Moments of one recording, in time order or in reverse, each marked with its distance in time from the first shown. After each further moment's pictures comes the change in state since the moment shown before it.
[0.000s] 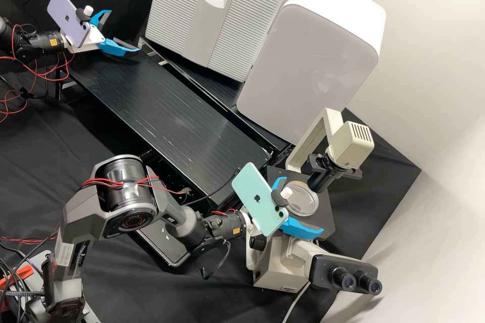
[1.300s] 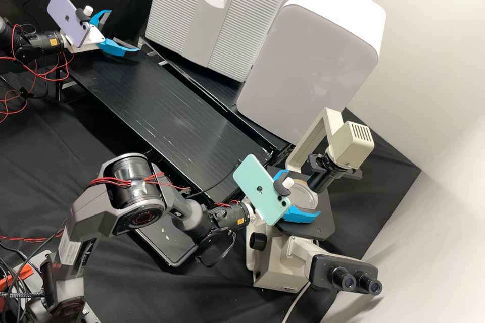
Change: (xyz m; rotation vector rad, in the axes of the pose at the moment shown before) left arm 0.000 0.000 0.000 0.000 0.000 0.000; right arm 0.016 -0.012 -0.012 0.003 0.038 -0.048
